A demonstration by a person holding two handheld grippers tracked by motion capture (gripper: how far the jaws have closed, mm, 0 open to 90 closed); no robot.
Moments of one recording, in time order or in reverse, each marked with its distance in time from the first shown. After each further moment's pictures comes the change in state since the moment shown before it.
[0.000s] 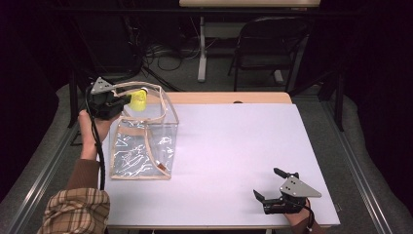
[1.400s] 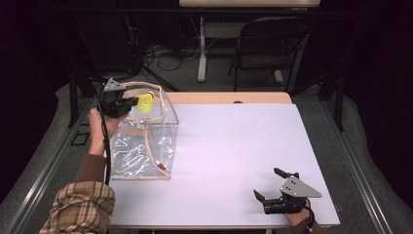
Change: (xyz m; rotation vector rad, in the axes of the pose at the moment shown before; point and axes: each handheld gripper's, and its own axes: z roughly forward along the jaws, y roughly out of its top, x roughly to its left) left arm 0.000 -0.002 0.033 0.080 -0.027 -0.008; right arm 0.000 0.000 -0.001 0.000 0.000 -0.003
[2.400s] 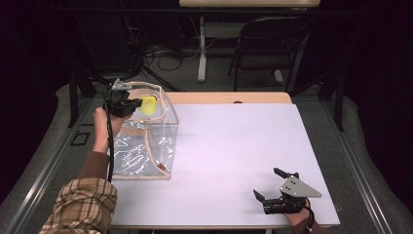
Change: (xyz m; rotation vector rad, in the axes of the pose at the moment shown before) left arm -0.003 0.002 0.018 0.061 -0.017 0.010; right arm 0.000 0.000 0.000 0.001 0.003 0.001
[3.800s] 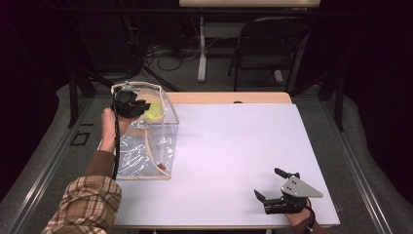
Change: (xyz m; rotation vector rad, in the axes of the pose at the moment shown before) left arm -0.005 0.000 0.020 0.026 -0.008 0.001; right arm -0.002 -0.001 -0.001 -0.005 -0.002 0.008
